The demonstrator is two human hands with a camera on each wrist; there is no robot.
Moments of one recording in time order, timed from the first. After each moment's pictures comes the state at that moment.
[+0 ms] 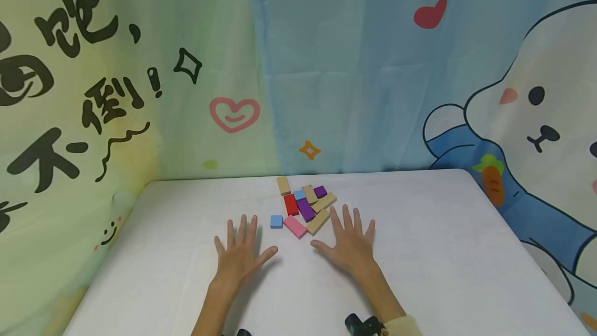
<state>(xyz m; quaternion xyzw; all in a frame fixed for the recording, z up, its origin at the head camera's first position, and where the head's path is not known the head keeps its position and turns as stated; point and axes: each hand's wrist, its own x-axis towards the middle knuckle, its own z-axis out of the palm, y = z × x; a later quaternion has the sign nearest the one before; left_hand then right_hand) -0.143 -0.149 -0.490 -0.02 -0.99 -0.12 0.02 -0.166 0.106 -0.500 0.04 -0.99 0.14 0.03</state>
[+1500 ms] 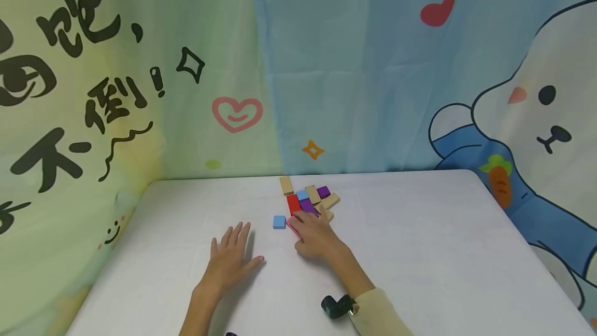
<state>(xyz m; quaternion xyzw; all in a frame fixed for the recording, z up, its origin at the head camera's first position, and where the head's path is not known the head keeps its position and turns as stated) -0.133 -0.179 -0.483 -0.07 -0.99 -0.13 0.01 -0.195 0.046 -0.481 0.27 -0.96 0.11 -0.02</state>
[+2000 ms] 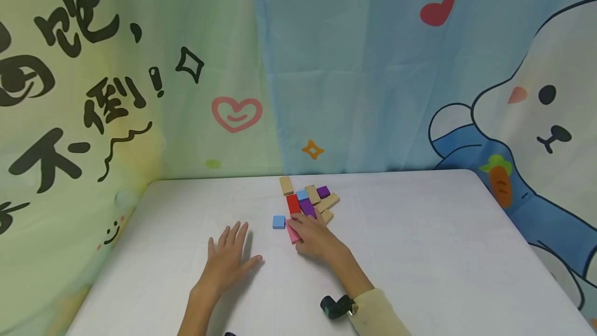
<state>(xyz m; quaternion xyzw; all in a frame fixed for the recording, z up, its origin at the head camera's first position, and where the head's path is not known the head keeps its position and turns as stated) -0.133 -0.181 -0.480 -0.05 -0.99 -0.15 -0.01 -0.194 0.047 -0.483 0.27 -0.95 0.15 -0.06</state>
